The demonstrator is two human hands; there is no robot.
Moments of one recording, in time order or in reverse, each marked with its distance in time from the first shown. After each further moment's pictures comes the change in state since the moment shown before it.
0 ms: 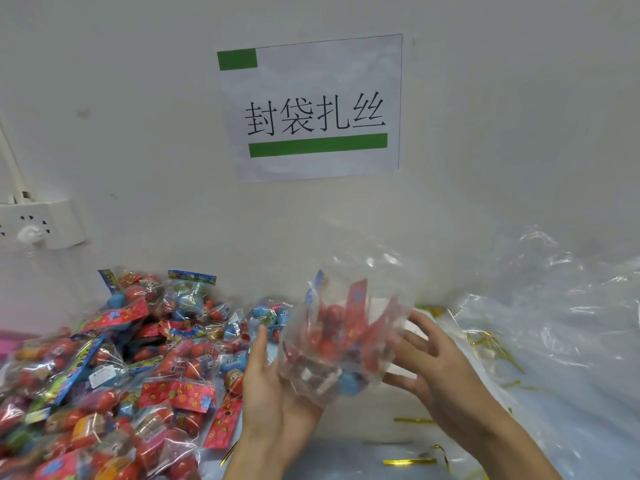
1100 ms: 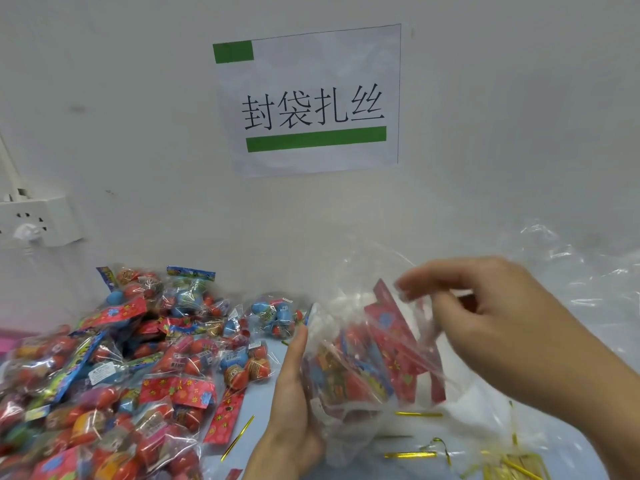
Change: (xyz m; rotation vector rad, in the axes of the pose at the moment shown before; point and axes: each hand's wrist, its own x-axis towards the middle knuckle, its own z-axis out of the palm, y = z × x) left_hand 0.002 -0.025 -0.001 0.140 -0.144 -0.174; right_hand -0.040 -0.112 0.019 -0.939 0.106 -0.330
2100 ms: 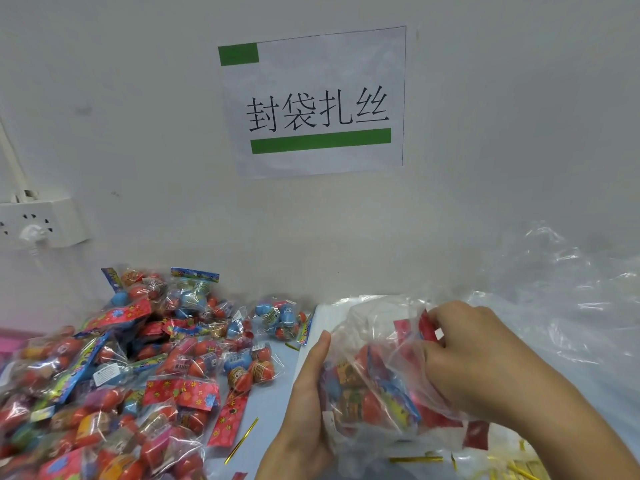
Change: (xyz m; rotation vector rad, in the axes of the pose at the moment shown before) left_hand 0.000 -0.004 0.004 0.049 -0.025 -0.079; right_hand 0.001 0.008 0.026 -0.322 -0.175 0.329
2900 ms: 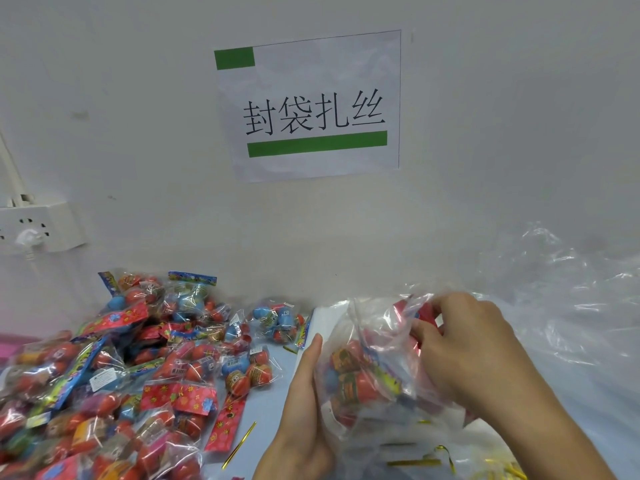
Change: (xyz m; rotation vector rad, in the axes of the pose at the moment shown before) left_hand 0.003 -0.001 0.002 -0.208 -0.064 -0.025; right_hand 0.006 -0.001 0.009 0.072 0.213 0.043
